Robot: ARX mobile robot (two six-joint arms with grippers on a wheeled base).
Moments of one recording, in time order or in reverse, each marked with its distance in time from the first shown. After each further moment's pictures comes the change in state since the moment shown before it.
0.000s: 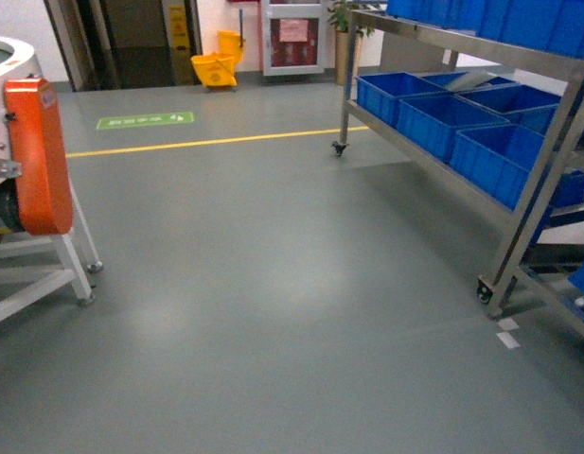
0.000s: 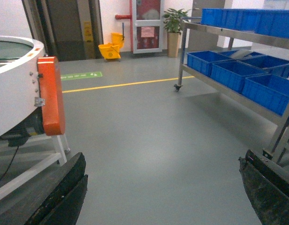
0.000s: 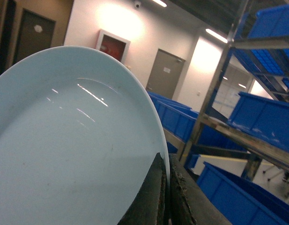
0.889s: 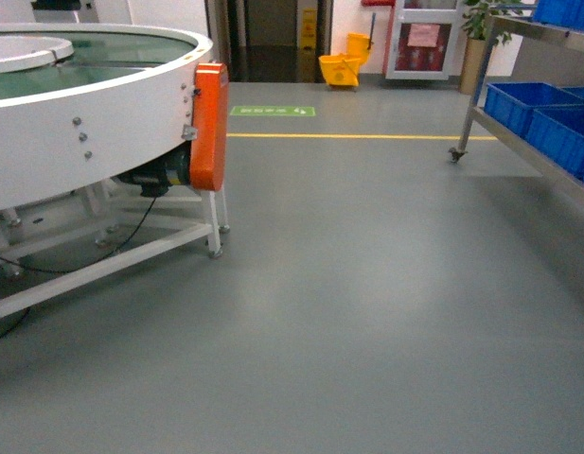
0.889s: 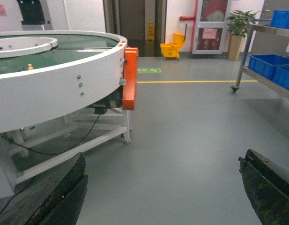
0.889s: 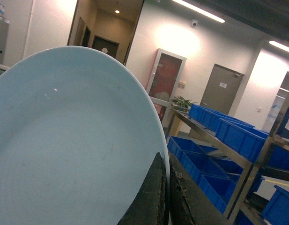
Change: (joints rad) left arm 0.001 0.000 0.000 0.000 0.003 0.000; right arm -0.001 0.011 0.000 -0.008 0.005 0.000
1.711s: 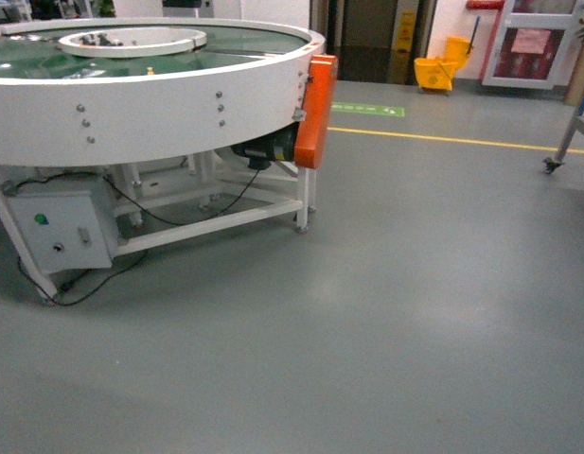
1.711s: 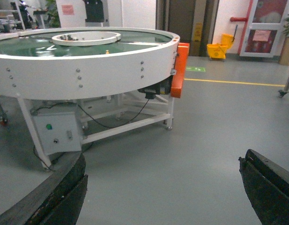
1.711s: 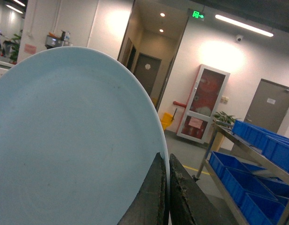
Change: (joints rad) left arm 0.000 0.000 0.000 -0.001 0.000 0.000; right arm 0.000 -0.003 0.000 0.000 0.000 0.000
